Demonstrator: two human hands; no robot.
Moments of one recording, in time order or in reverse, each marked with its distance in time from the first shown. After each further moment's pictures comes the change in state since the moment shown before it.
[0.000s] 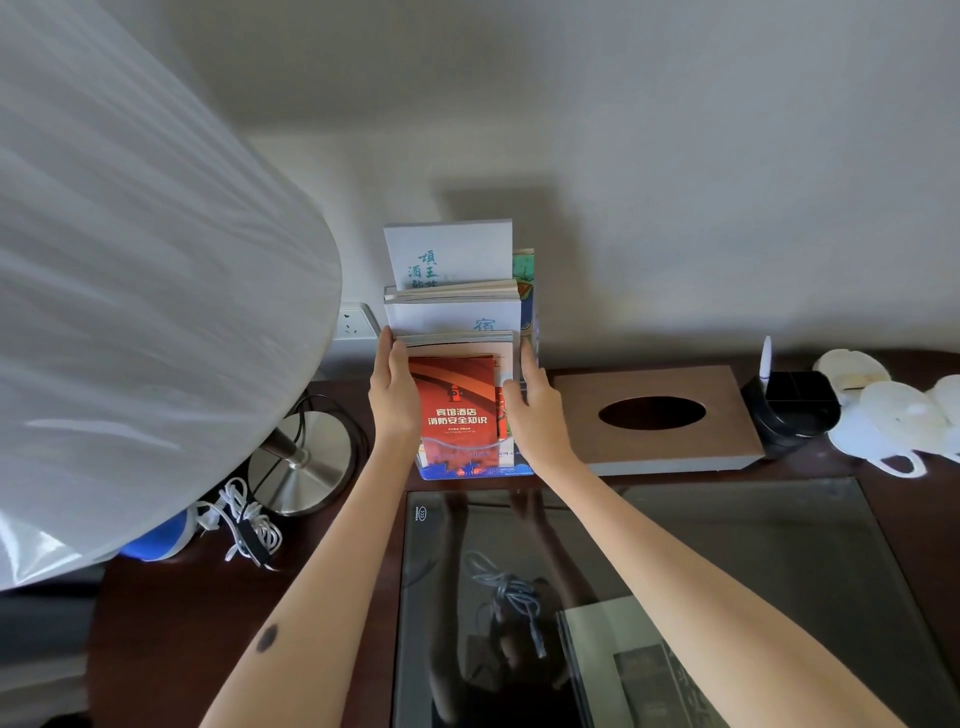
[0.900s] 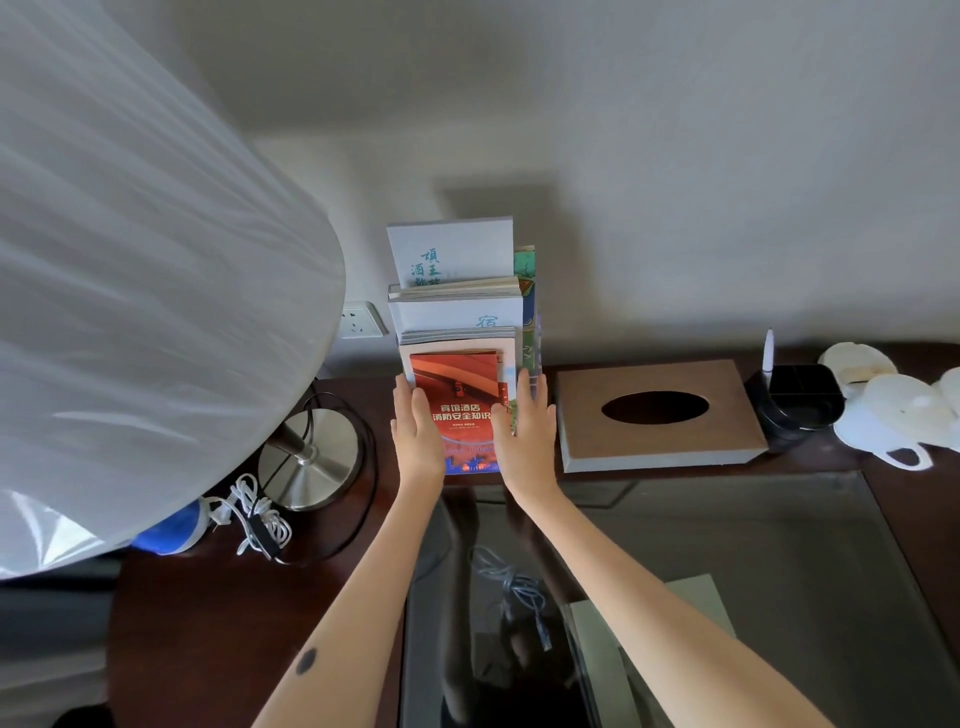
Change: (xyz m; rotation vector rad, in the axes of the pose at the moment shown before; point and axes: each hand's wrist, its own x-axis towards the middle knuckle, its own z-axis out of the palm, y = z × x) left_hand -0.031 -0.049 -0.003 0.161 -0.043 -0.086; right_hand -0.029 0.012 0.028 -0.188 0.126 0.054
